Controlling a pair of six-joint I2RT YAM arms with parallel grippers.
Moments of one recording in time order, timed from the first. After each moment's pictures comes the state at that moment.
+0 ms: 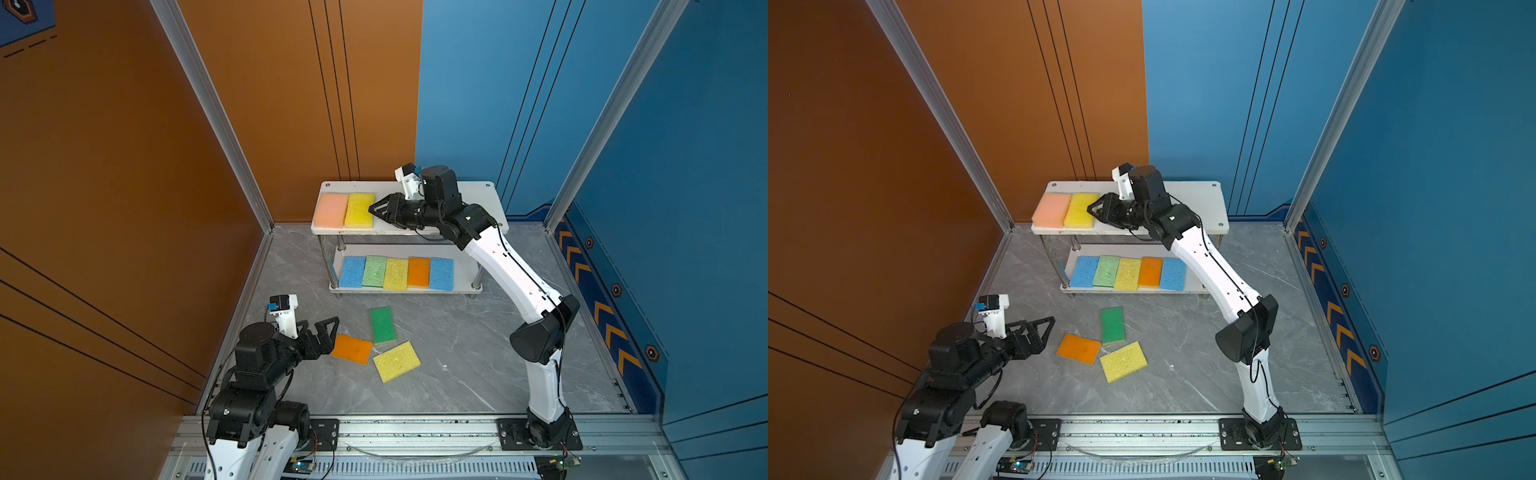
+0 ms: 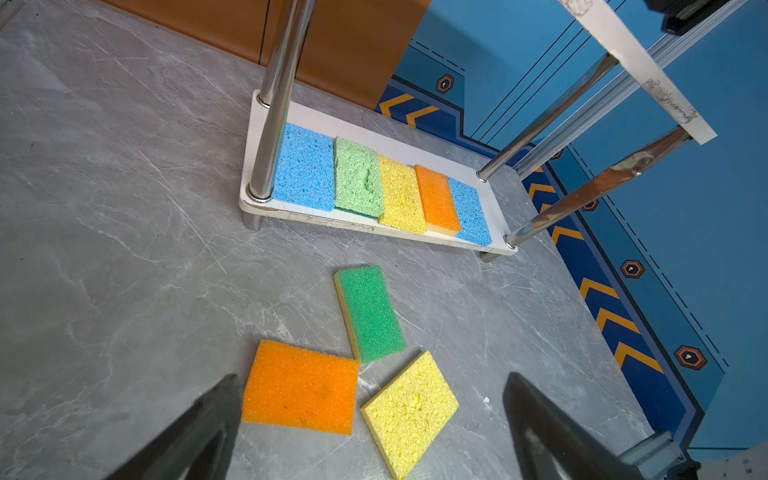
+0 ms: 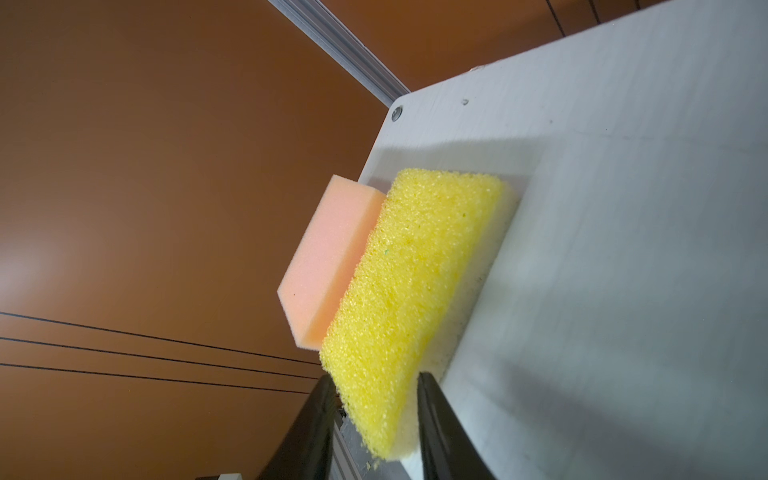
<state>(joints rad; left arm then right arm) -0.10 0.39 0.73 -0.80 0.29 -0.41 0.65 2.05 2.35 -0.63 -0.44 0.76</state>
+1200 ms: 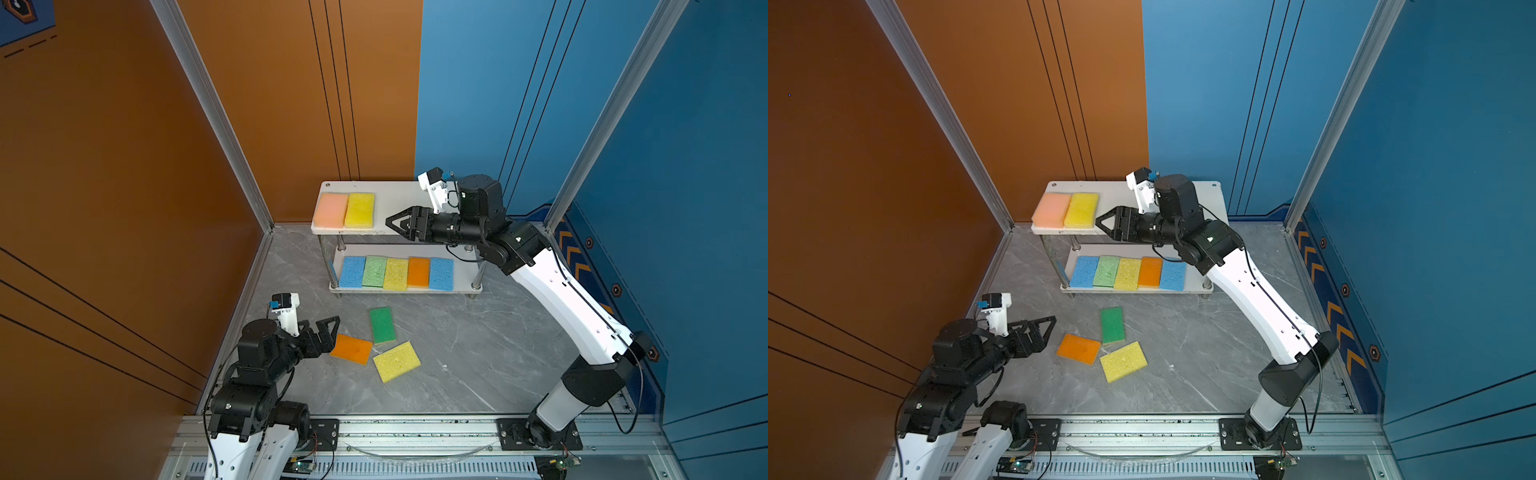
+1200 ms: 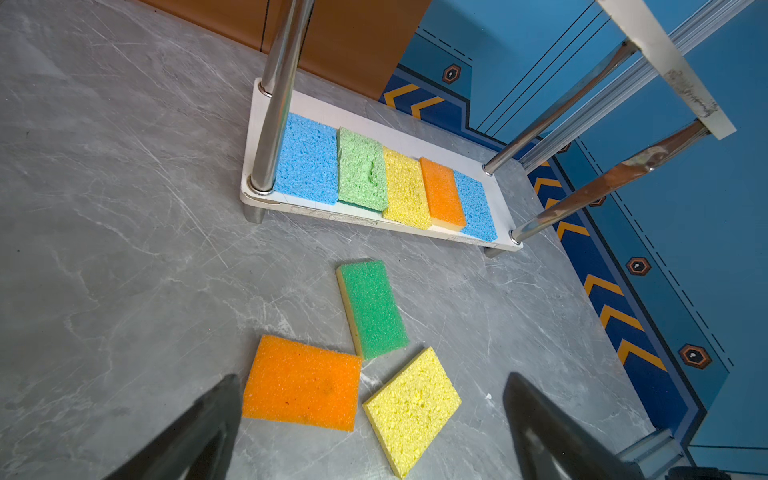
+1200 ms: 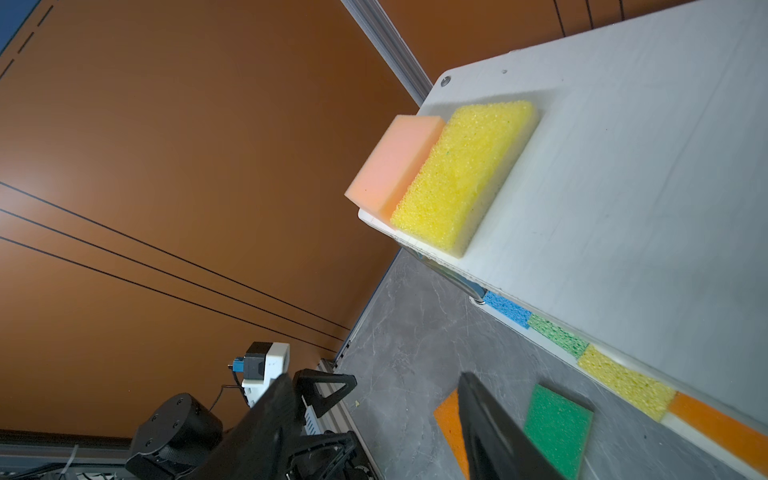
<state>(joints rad) -0.10 0.42 0.73 -0.80 0.29 -0.41 0.69 1.62 1.95 -0.67 -0.40 0.62</state>
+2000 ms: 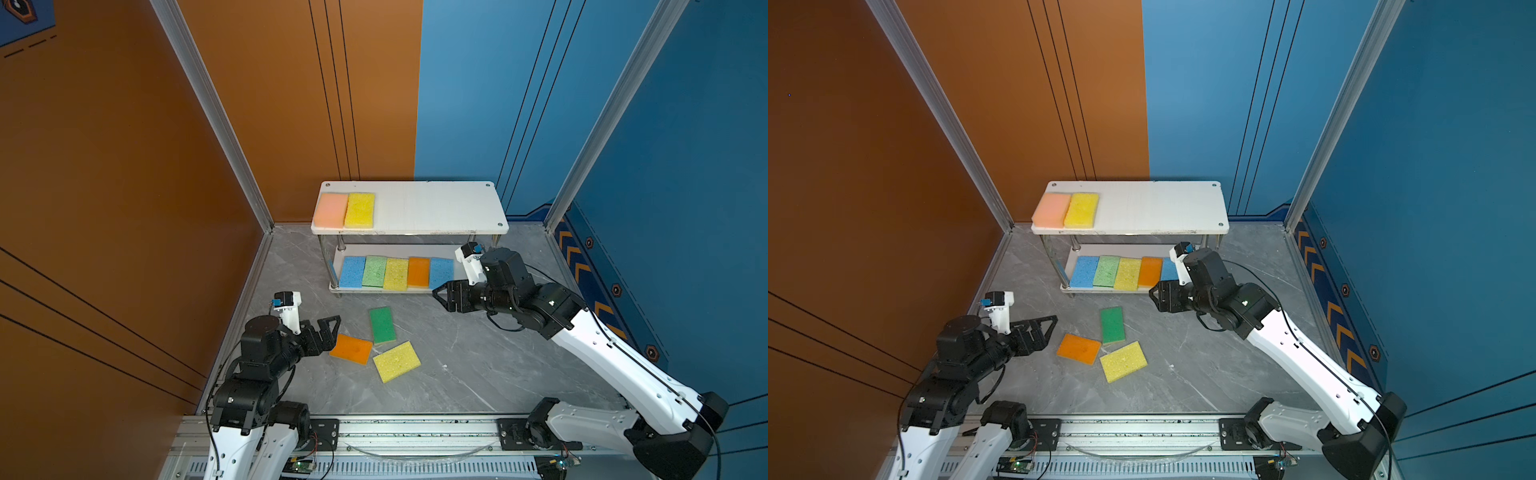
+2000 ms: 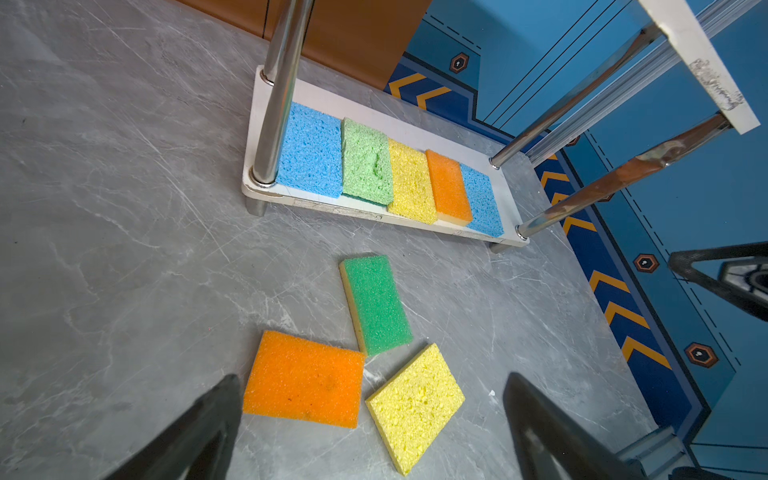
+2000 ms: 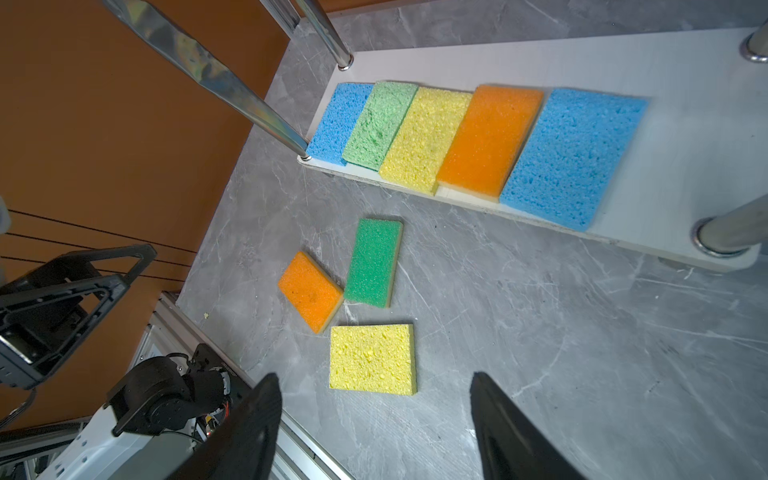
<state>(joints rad) -0.10 0.45 0.73 -0.80 0.29 -0.41 0.69 1.16 1.22 -0.77 -0.13 0.52</state>
